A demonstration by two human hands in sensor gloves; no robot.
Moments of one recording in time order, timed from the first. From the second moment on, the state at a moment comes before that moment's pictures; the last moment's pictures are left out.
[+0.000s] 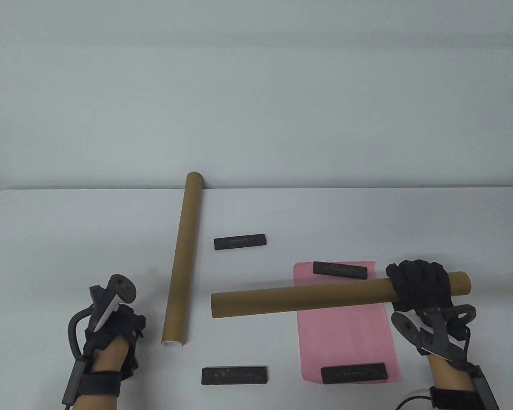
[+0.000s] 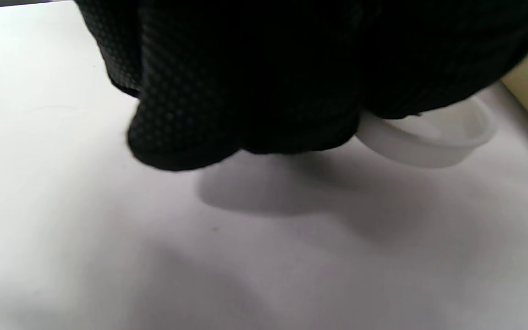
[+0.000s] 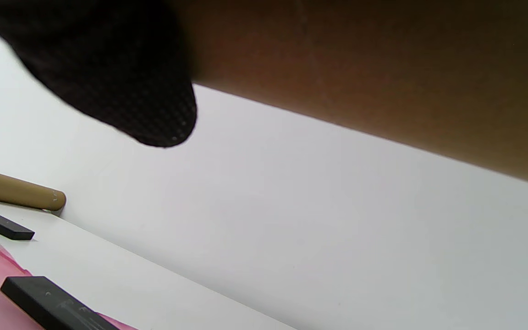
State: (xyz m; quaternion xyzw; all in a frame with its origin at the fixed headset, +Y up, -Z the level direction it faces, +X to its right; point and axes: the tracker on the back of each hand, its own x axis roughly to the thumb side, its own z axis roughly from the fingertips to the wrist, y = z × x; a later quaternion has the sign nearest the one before) left_hand -0.324 -0.752 -0.368 -0.20 0.22 0.06 0.95; right_hand 0.289 -0.677 -0.322 -0.10 0.31 -0.94 0.14
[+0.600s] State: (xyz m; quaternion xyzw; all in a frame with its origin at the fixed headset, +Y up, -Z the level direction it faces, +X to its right) left_hand -0.324 -0.754 -0.367 -0.20 0.24 0.06 0.95; right_hand 0.288 -0.677 -0.321 -0.11 0.30 -0.94 0.14
